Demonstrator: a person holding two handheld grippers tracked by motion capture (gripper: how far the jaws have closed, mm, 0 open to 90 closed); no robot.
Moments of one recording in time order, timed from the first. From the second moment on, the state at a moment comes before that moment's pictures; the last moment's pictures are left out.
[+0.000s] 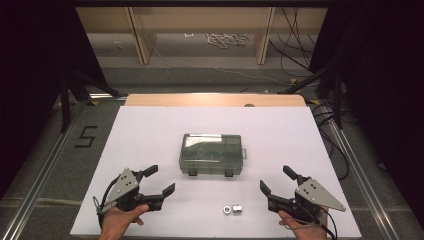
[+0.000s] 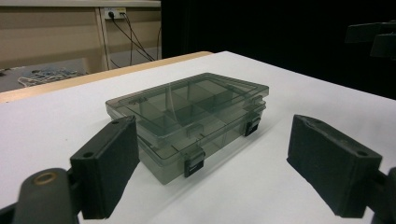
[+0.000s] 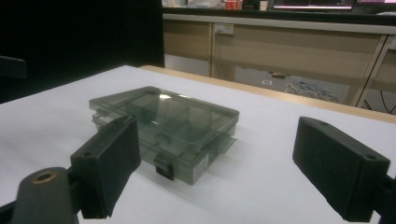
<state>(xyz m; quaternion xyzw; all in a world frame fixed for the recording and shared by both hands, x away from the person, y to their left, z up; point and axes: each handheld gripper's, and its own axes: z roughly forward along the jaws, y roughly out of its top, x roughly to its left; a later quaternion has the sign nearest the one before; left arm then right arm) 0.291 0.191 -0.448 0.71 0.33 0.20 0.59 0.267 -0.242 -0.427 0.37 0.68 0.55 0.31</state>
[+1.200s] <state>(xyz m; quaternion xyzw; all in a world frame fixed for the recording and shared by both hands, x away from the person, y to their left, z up) 0.316 0.186 -0.461 0.73 0.34 0.19 0.57 0.303 -0.244 -0.440 0.34 0.75 0.51 0.25</state>
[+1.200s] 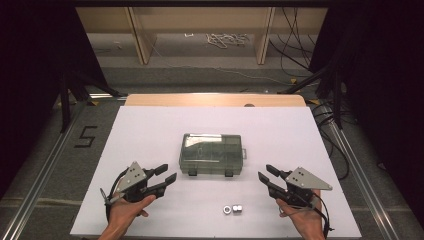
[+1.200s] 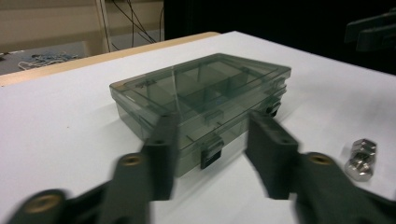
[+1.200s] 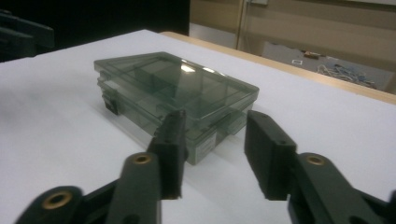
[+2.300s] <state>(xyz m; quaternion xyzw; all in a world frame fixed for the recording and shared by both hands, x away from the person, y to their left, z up) 0.363 0.175 -0.495 0.79 0.34 0.17 0.49 0.361 -0.218 -0.479 0.31 0.82 0.43 0.21</state>
